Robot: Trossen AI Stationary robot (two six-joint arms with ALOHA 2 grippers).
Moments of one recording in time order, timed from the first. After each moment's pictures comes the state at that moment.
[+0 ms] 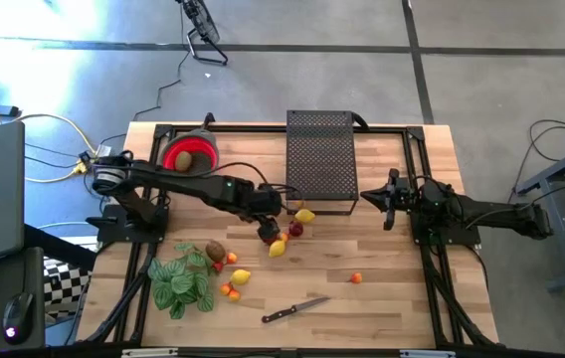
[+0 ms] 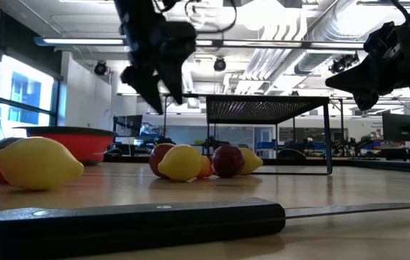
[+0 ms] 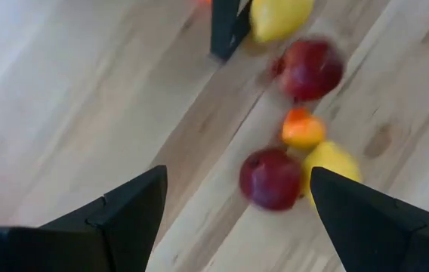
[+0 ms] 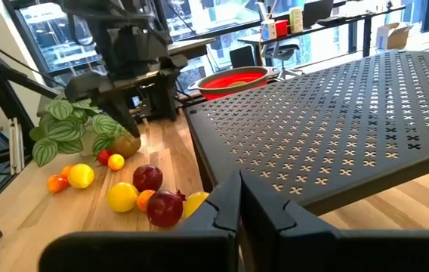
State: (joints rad) left arm -0.06 1.67 1.30 -0.78 -0.16 -0.67; right arm -0.14 0.13 0.01 0.04 0.08 0.23
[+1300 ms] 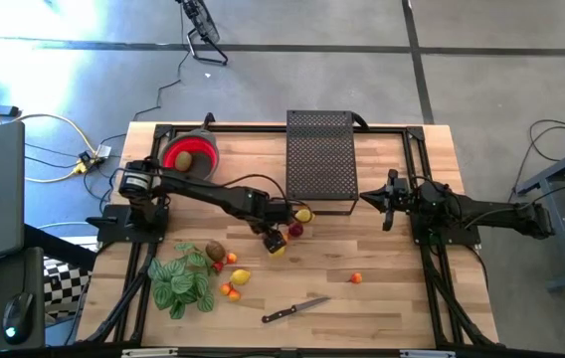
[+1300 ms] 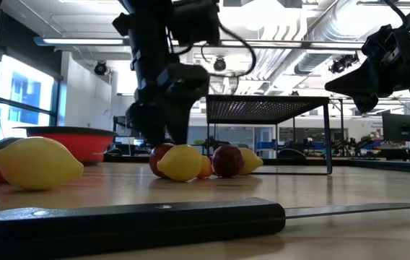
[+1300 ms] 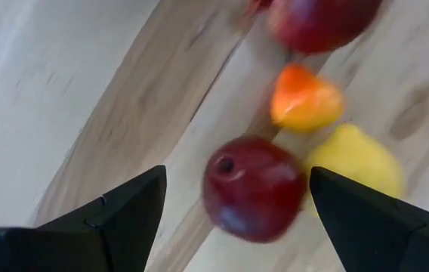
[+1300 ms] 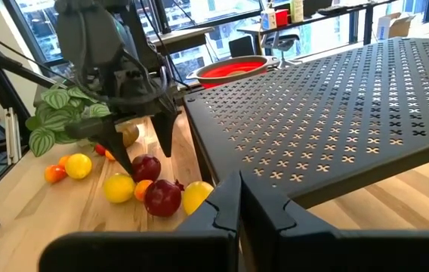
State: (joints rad) left arm -0.06 1.87 1.30 -0.69 -0.01 -0.66; right arm -0.14 0.16 0.01 0.03 0.08 0.23
